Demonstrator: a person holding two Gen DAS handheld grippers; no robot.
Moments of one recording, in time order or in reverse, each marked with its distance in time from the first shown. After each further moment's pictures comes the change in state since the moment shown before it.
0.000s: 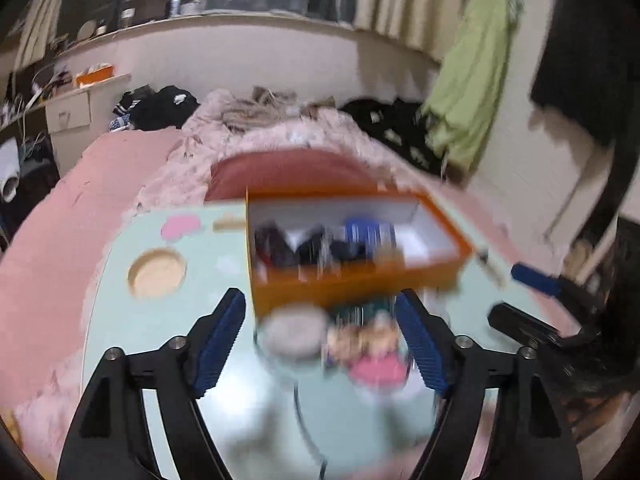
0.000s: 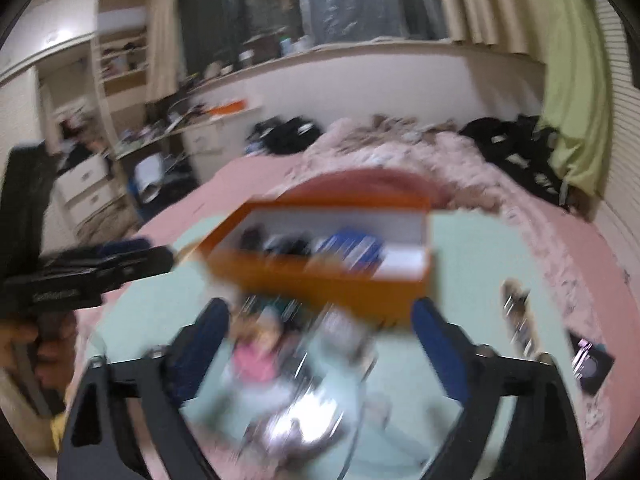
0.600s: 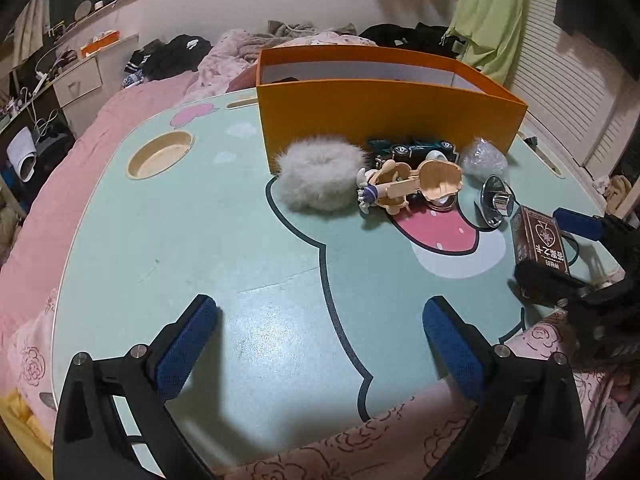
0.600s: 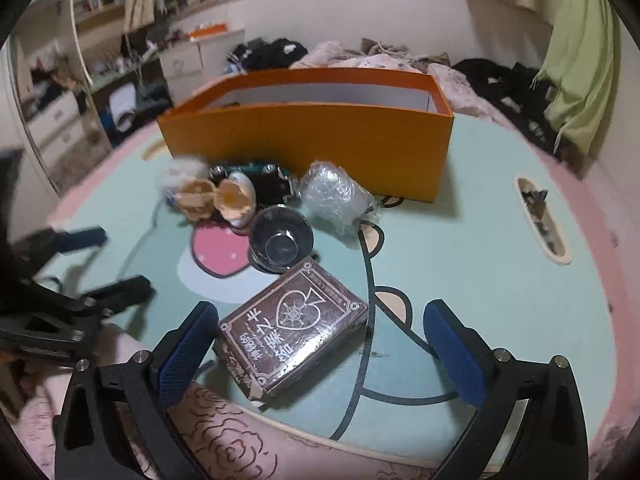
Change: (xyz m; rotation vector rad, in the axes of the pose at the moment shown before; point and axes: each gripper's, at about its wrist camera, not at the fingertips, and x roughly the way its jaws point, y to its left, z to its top) left arm 0.097 0.015 -0.087 0.023 0.197 0.139; right arm 0.056 0.003 -0.049 -0.030 0.266 -0.146
